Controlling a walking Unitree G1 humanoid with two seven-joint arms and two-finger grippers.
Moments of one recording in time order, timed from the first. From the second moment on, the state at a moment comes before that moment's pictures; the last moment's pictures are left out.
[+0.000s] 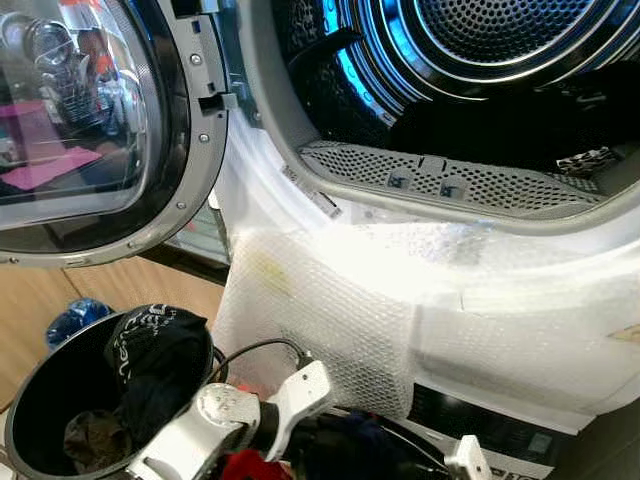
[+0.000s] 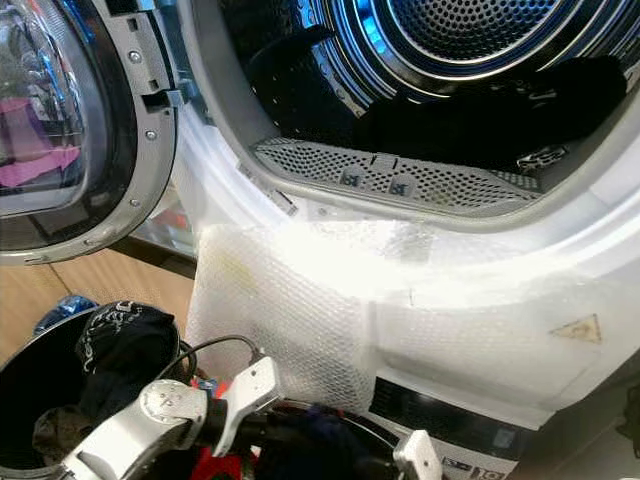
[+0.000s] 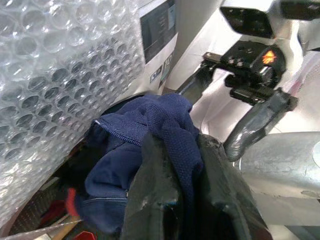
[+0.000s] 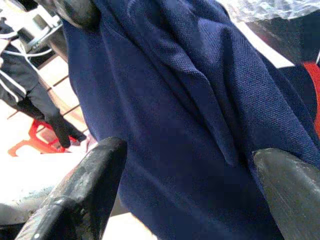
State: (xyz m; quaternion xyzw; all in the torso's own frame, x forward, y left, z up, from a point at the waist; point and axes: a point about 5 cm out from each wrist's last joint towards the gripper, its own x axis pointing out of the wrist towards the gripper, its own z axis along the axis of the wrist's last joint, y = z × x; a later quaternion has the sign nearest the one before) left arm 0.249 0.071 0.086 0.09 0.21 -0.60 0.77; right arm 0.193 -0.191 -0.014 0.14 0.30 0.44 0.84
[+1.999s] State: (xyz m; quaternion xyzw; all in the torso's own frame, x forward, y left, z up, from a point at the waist) left arm 0.260 0.011 0.100 0.03 0.23 -0.56 0.80; right arm 0.196 -0.172 -0.001 0.16 0.15 0.32 0.92
